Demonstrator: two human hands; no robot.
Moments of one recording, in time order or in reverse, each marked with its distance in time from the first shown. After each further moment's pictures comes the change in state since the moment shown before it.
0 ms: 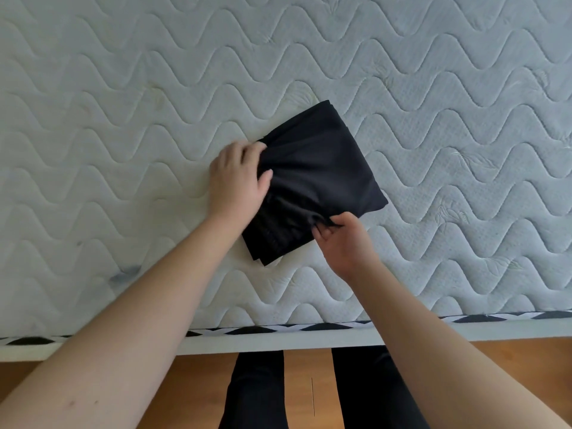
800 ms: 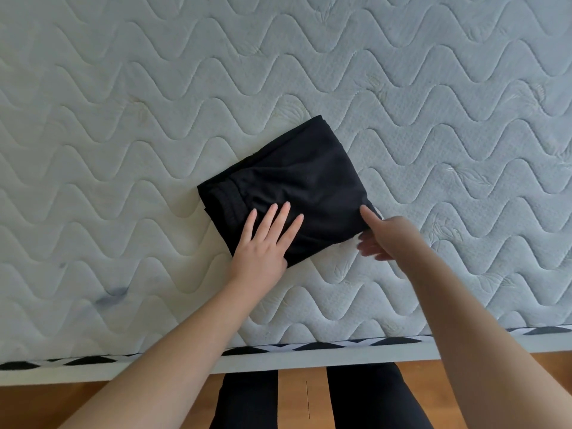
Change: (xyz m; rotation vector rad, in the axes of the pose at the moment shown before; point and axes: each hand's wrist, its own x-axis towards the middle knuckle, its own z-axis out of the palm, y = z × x) left_hand -0.064 0.032 0.053 0.324 -0.332 0.296; right_hand 0.012 -0.106 -0.014 -1.284 0.388 -0.025
